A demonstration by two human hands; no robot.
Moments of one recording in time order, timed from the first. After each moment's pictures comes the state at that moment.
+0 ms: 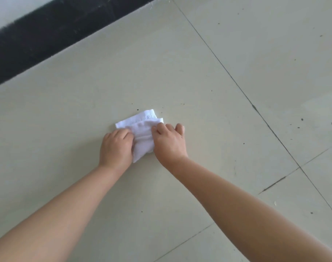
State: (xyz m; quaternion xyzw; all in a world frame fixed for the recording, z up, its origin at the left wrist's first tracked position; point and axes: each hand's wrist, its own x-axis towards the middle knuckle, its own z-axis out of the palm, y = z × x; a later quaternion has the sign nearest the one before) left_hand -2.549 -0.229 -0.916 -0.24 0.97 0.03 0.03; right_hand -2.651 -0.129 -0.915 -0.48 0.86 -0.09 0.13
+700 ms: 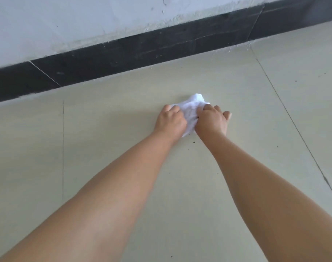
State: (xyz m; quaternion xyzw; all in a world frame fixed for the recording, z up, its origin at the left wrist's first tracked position) left_hand -2.613 -0.328 -0.900 -0.25 0.96 -0.13 0.07; right_hand -2.711 -0.265 -0.906 -0.43 0.88 -0.07 0.17
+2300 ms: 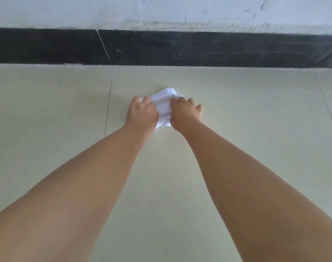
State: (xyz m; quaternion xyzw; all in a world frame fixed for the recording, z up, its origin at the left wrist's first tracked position) left_hand -2.435 -0.410 -0.919 -0.35 0.93 -0.06 0.13; right_hand -2.561 -0.386 -0.898 -0.56 0.80 0.01 0.24
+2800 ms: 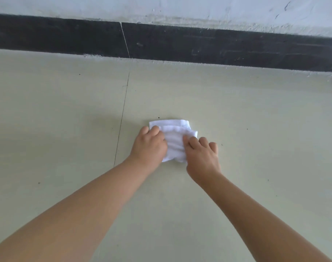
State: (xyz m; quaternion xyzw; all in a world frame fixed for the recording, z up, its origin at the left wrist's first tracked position) left_hand -2.403 -0.340 -0.906 -0.34 0.94 -0.02 0.06; right_hand -2.538 -0.276 -0.907 -0.66 0.72 0.07 0.20
